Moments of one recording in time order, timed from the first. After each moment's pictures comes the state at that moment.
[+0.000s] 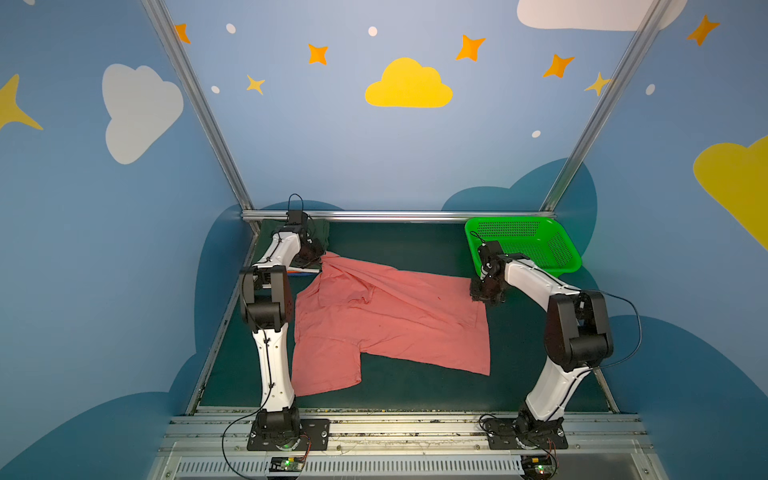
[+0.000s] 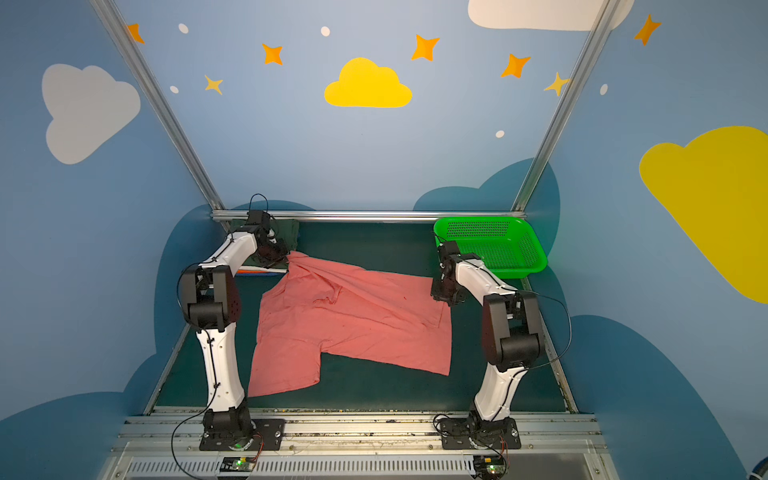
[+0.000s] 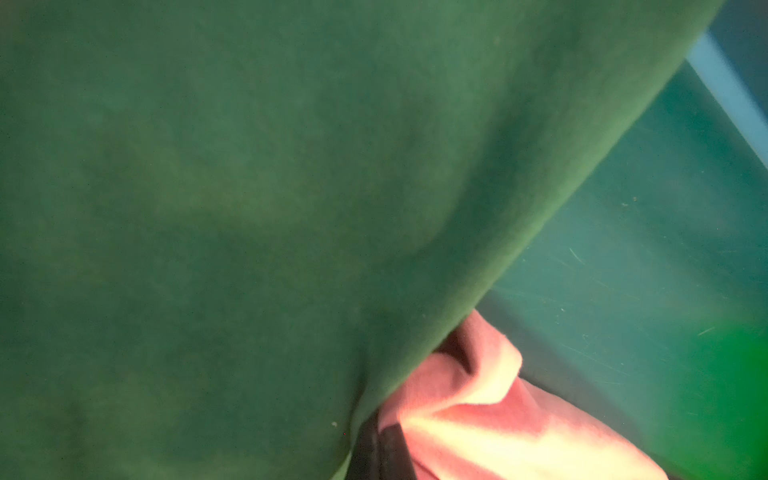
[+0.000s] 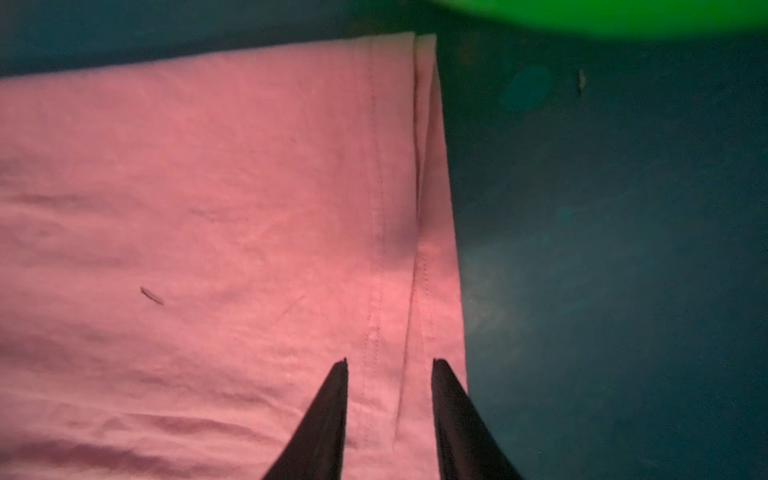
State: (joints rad) left arm 0.07 2.27 1.92 -0.79 0.17 -0.44; right arm 0.20 1.85 1.31 -0.82 -0.04 0.37
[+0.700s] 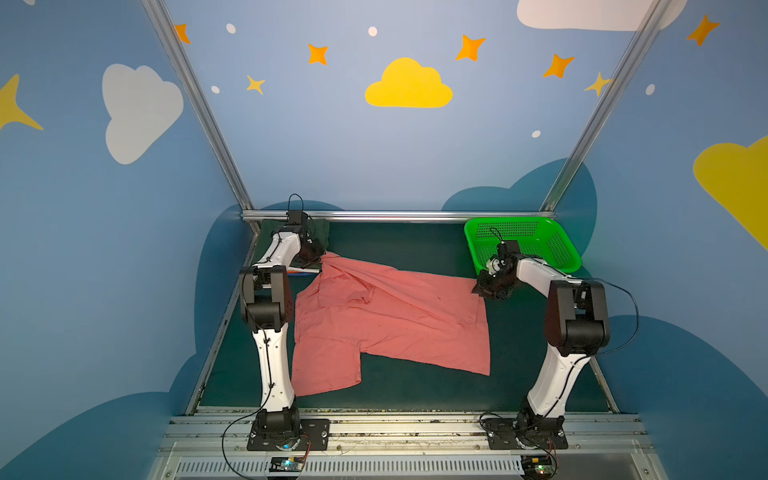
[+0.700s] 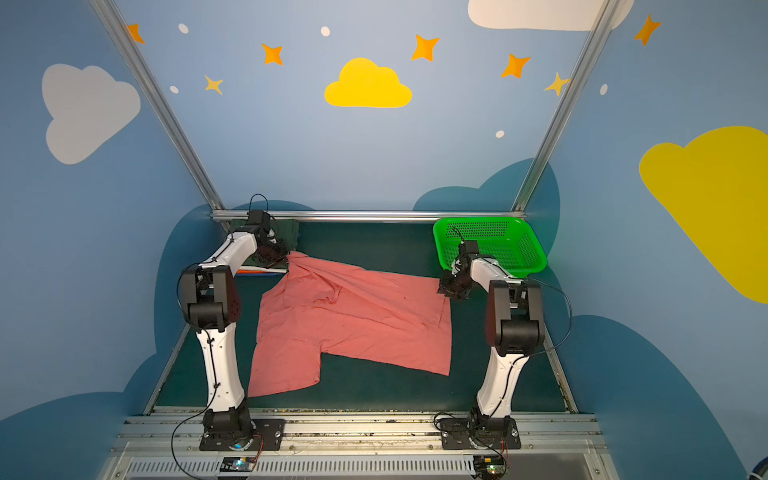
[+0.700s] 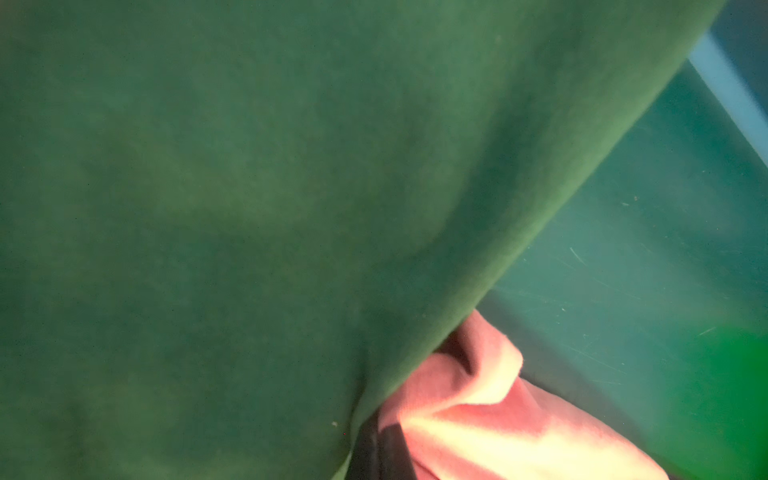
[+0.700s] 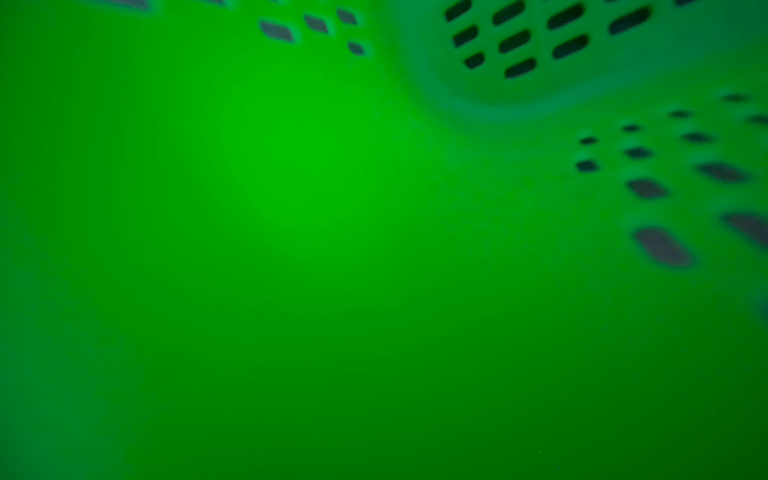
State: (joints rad) left arm 0.07 2.27 1.92 -0.79 0.17 -0.44; right arm 0.06 1.95 1.34 -0.68 -0.31 0.36
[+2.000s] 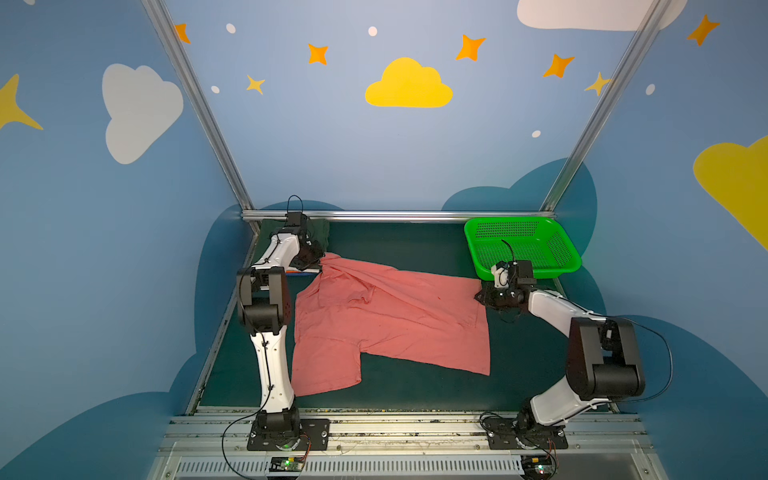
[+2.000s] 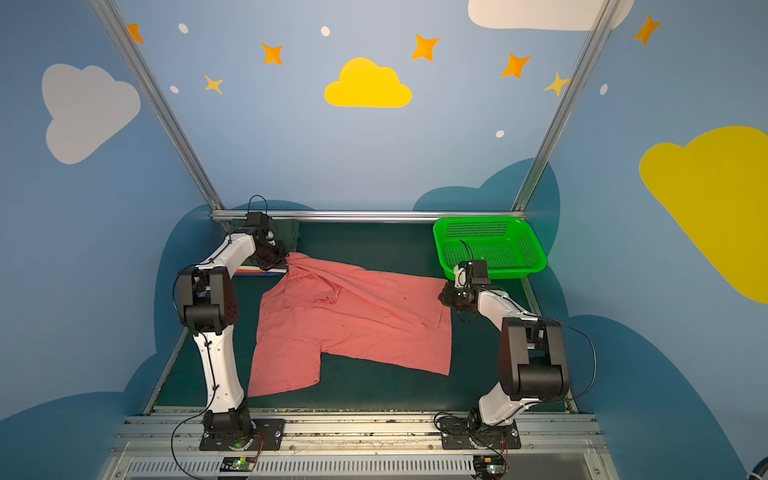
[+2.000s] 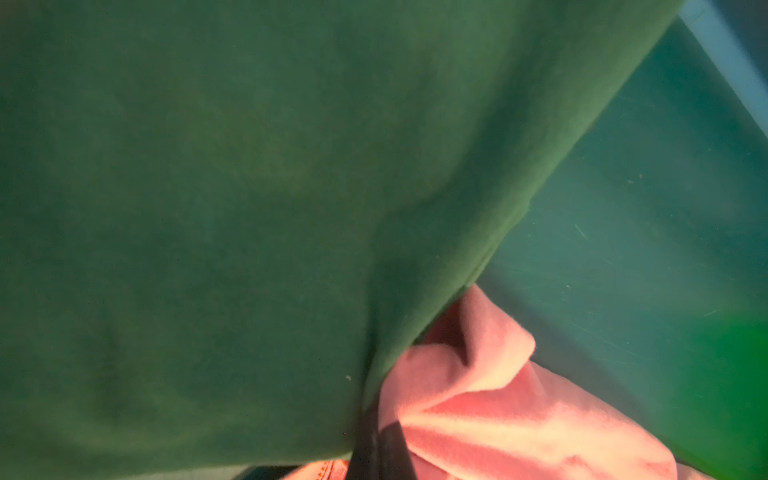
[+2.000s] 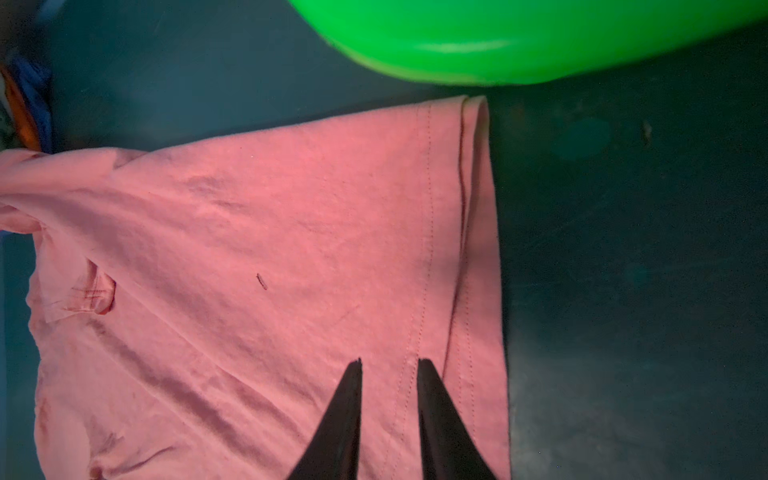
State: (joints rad) left arm 0.07 2.22 1.85 -0.78 0.17 -0.43; right arm 0.05 1.61 0.90 -0.31 -0.36 0.31
